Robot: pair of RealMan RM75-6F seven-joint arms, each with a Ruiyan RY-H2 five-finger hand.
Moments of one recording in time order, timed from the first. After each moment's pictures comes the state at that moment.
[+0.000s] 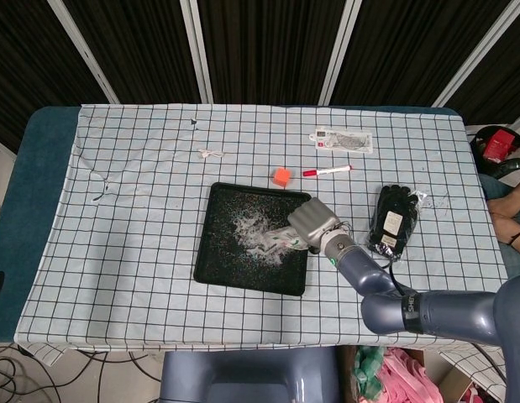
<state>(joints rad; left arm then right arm) -0.01 -1.14 -0.12 -1.54 1.50 1.69 0.02 1.43 -1.17 -0.11 -1.79 -0.38 0.73 -0.73</state>
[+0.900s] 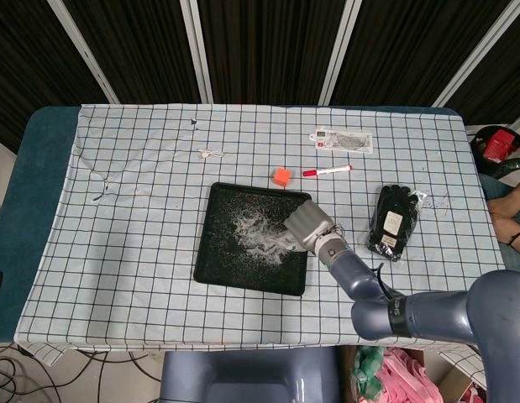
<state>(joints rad) -0.01 -1.14 -0.13 -1.54 1.50 1.69 0.01 1.51 -1.21 -0.17 -1.82 -0.31 0.80 -0.87</state>
